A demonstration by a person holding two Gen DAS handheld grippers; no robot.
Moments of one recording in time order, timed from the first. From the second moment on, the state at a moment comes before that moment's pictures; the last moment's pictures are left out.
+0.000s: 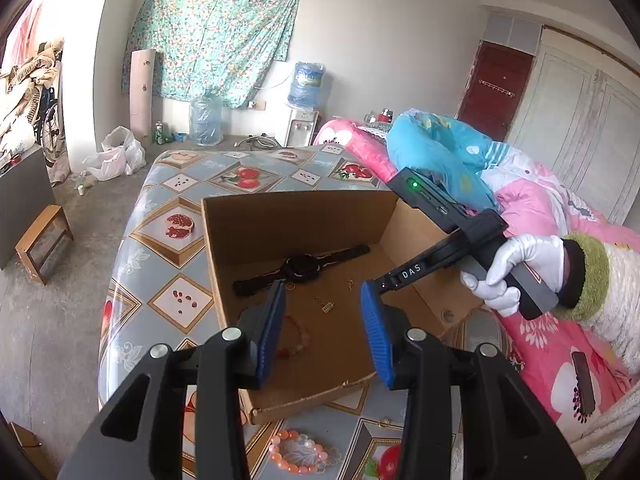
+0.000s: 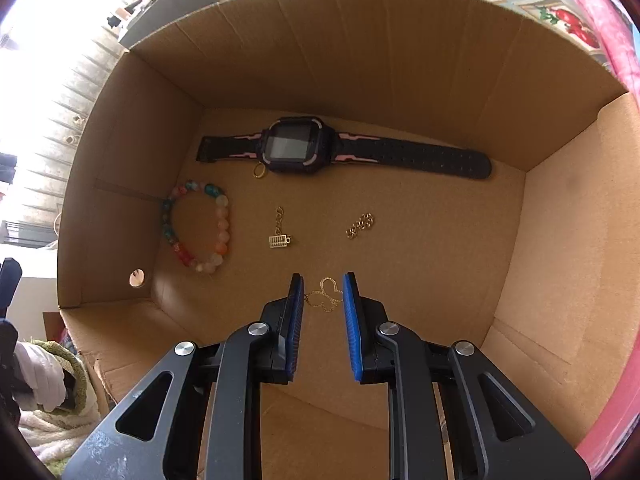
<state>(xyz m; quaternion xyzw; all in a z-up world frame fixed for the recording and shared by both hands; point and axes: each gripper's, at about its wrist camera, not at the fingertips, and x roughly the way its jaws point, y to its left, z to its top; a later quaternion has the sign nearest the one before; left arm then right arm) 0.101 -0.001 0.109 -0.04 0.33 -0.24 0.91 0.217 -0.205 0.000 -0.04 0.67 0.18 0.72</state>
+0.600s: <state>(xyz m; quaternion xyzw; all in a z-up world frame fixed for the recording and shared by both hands) 0.049 -0.016 0.091 -0.02 0.29 -0.28 0.92 0.159 -0.226 0.091 0.00 0.53 0.21 0.82</state>
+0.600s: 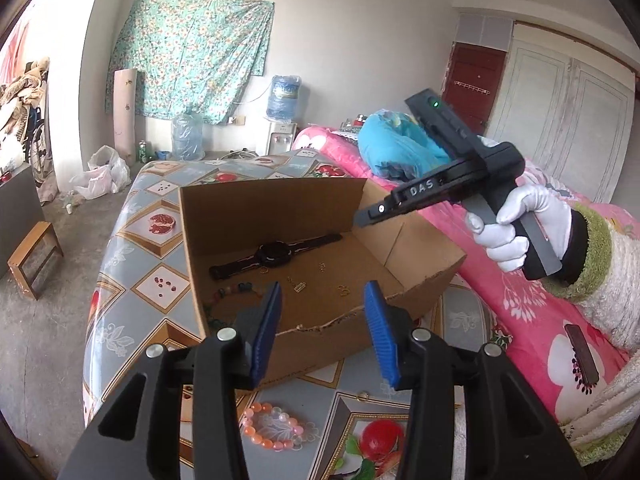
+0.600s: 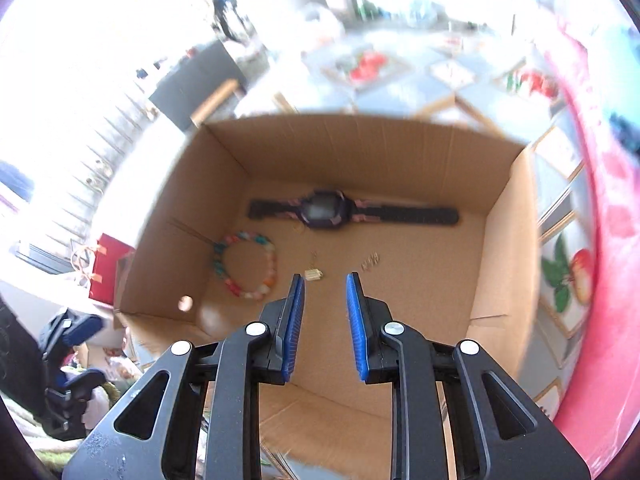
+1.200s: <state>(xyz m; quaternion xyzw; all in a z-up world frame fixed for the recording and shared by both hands) 0.014 -0.093 0.013 0.07 0.38 -0.32 0.87 -0.029 -0.264 0.044 0.11 0.43 0.20 0.87</state>
